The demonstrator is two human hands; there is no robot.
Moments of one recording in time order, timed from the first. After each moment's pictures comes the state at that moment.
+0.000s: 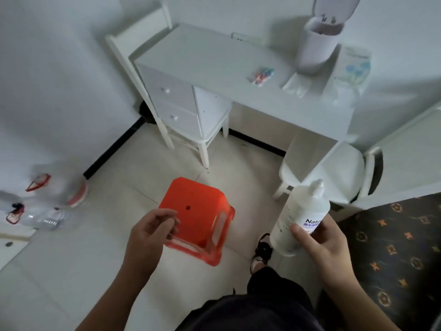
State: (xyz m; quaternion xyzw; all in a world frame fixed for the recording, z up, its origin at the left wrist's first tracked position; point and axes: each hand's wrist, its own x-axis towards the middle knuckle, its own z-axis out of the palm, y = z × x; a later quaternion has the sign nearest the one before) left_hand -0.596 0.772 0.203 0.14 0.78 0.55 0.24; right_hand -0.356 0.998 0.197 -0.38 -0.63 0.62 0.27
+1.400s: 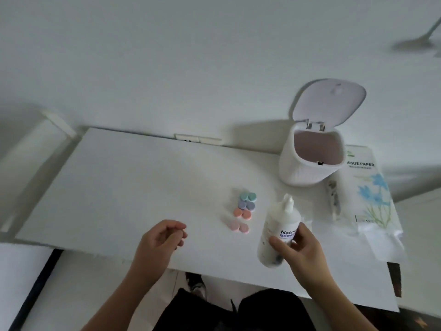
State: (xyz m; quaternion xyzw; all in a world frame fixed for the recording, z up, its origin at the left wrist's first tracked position) left_hand -1.027 1.276 0.178 0.29 0.73 0.48 0.40; right_hand -0.734 1.400 0.173 -0.53 -0.55 0.57 0.28
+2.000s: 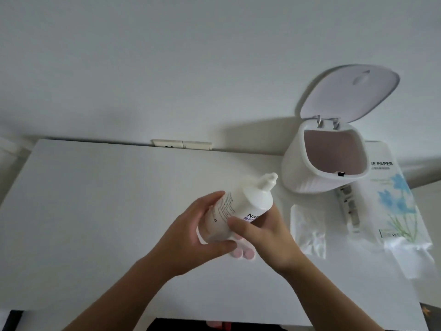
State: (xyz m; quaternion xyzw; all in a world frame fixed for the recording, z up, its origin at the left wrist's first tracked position) left_hand -1.042 1.408 0.170 0.57 0.61 0.35 0.43; right_hand -0.856 1.478 0.188 -0.40 -0.56 0.67 0.27
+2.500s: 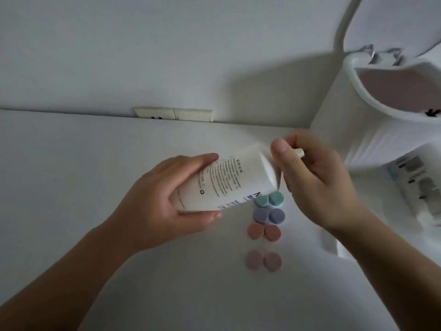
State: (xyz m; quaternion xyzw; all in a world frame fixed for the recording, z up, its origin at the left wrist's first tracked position) left_hand -1.080 1.432 0.092 0.70 0.59 0.34 0.20; right_hand -0.847 1.525 0.124 -0.41 -0.72 0.41 0.38
